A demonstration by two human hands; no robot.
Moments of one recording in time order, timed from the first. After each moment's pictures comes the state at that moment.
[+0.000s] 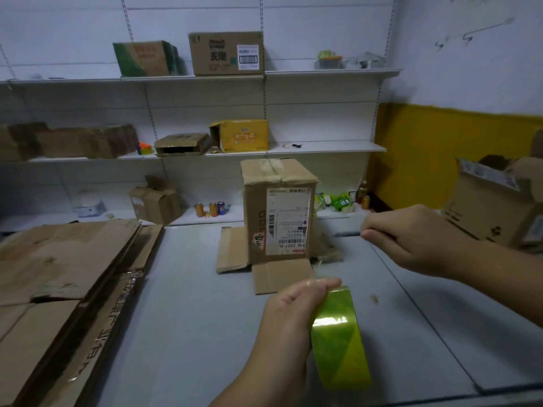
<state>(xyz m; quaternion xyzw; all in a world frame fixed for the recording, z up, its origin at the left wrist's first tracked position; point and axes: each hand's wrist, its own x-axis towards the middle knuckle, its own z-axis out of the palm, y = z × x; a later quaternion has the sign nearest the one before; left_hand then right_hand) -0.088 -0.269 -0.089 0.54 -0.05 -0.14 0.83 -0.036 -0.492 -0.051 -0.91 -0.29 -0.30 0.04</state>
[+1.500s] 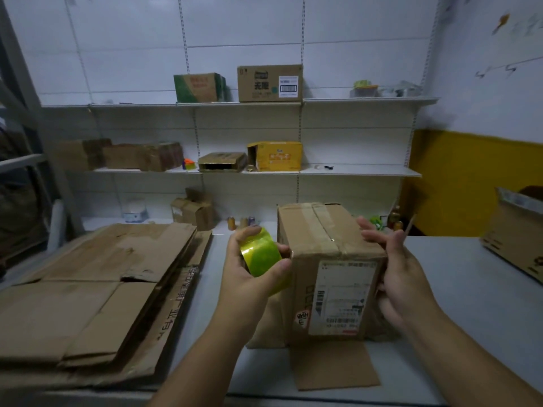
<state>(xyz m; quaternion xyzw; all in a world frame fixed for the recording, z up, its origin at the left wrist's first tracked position) -0.063 -0.170 -0.076 0.59 -0.18 0.10 0.78 -0.069 -0.367 -0.073 -0.56 -0.03 -0.19 0.81</state>
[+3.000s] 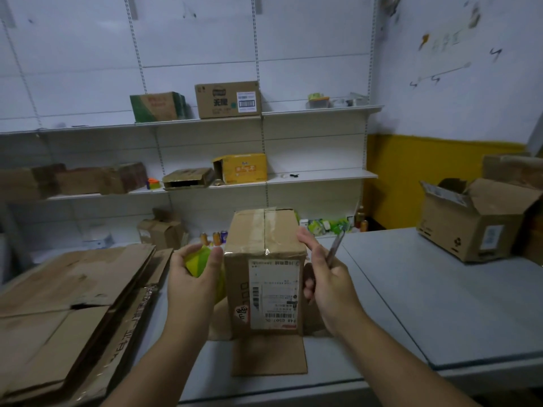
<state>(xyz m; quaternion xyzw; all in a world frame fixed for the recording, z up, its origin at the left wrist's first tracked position) -0.057 -0.180 -0.078 0.66 -0.05 0.19 0.73 -0.087 -0.362 -0.090 -0.64 -0.08 -0.22 0.73</state>
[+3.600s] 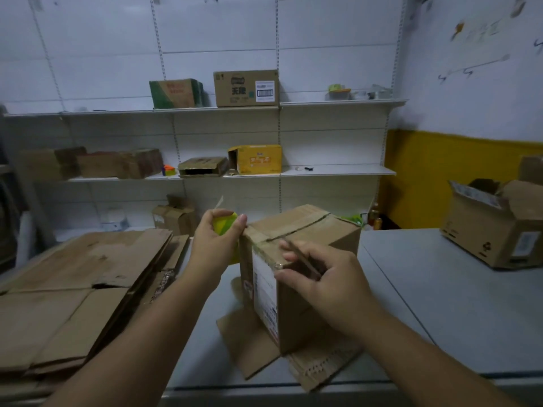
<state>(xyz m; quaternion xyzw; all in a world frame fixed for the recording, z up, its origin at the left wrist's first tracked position) 0.001 -0.174 -0.057 0.72 -0.04 0.16 0.67 -0.105 -0.348 -0.063 -0.83 -0.19 -0.25 0.46</state>
